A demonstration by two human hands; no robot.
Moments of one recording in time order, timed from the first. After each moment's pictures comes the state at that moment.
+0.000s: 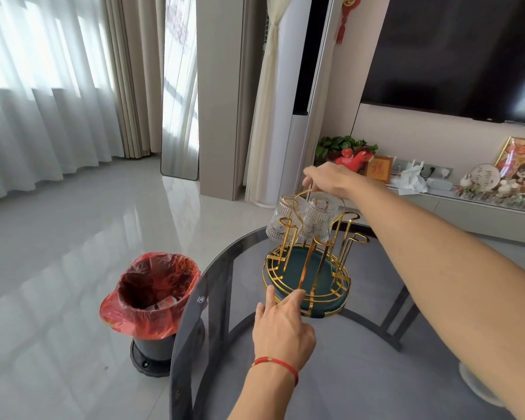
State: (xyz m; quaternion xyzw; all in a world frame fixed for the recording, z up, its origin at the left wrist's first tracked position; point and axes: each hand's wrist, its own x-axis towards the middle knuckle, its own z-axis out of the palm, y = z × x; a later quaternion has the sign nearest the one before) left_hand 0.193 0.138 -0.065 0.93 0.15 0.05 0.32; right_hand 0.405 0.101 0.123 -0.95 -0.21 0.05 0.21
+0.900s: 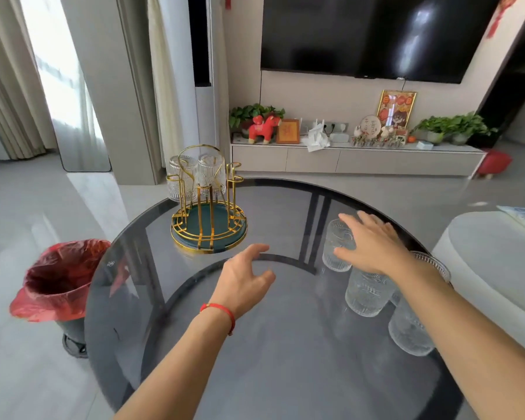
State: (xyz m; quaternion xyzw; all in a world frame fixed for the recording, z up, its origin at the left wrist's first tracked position) left_hand 0.130 0.036 -0.034 0.89 0.00 0.04 0.46; right_hand 0.205 -0.218 0.009 -1.00 -0.03 0.01 0.05
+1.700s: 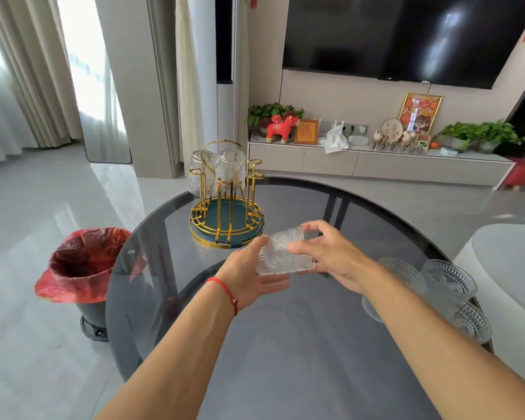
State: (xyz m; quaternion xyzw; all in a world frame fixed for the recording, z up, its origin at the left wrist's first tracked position) left_hand 0.142 0.054 -0.021 0.48 0.20 -0.16 0.84; right_hand 0.185 -0.125 -0.001 -0.80 -0.05 0.16 0.58
